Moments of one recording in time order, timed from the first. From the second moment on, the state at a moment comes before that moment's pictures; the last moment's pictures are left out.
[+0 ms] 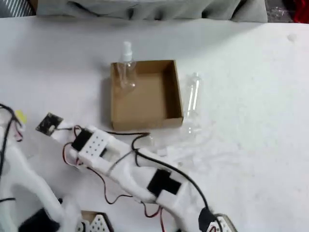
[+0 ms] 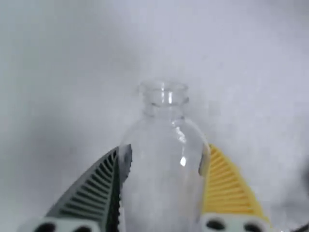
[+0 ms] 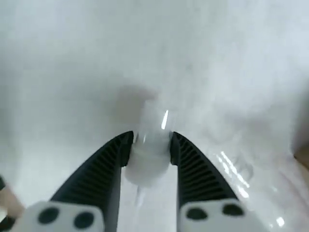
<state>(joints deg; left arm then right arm) -41.8 -28.1 29.9 69.6 -0.8 -63.5 26.0 -7.0 64.6 3.0</state>
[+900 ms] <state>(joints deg) -9.2 -84.2 59.0 71.2 2.2 -23.4 -38.3 -4.7 97.0 9.7</state>
